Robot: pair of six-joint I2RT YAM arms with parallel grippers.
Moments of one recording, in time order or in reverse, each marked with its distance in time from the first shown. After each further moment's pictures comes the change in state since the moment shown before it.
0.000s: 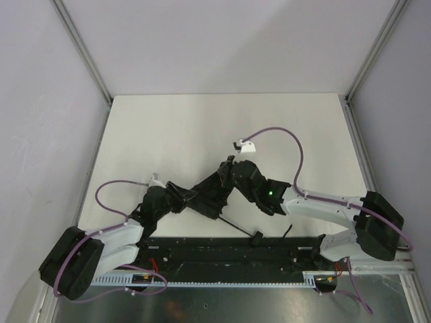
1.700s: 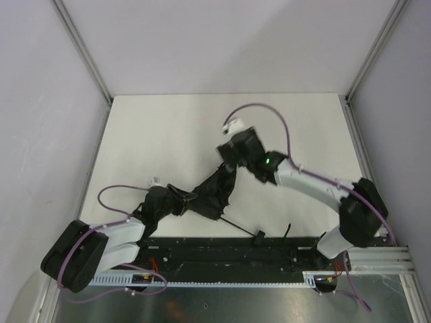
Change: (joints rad) left arm -0.002 0.053 -0.001 -0.020 0.018 -0.113; right arm -0.340 0.267 0.374 -0.385 -0.072 -0.672
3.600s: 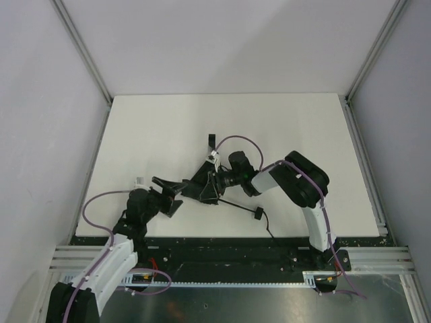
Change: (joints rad) left arm 0.245 -0.494 -0.019 -0.349 0.156 0.014; right arm 0.041 0.498 -0.262 0.973 -1.249 0.390
